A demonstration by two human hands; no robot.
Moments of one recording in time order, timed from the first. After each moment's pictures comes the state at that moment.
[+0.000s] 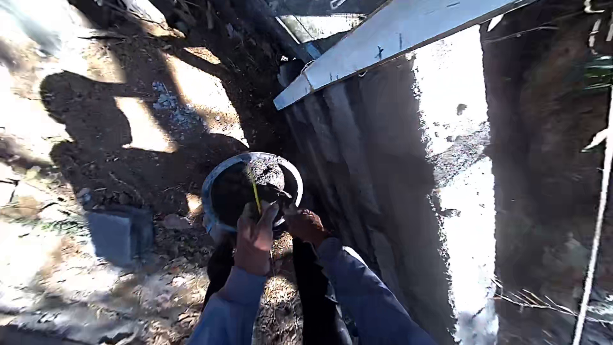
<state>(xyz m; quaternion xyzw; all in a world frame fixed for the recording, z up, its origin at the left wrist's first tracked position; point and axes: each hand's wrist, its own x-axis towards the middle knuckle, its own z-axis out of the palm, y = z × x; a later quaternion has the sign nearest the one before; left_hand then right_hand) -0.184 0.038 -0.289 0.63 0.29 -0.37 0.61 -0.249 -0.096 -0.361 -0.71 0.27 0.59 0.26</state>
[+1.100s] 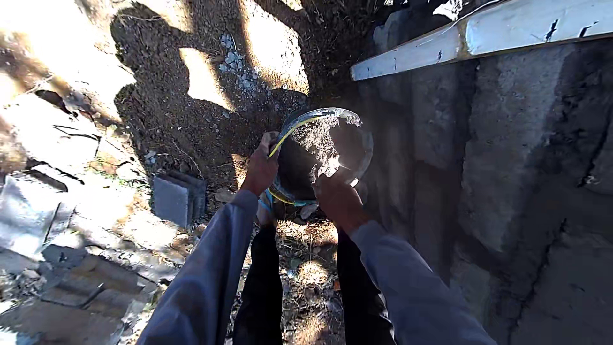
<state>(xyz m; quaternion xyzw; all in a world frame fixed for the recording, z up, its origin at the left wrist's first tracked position) -0.067 0.158 -0.493 0.79 0.06 -0.44 0.42 -0.154 -0.014 -0.433 -0.77 0.19 0.58 0.18</state>
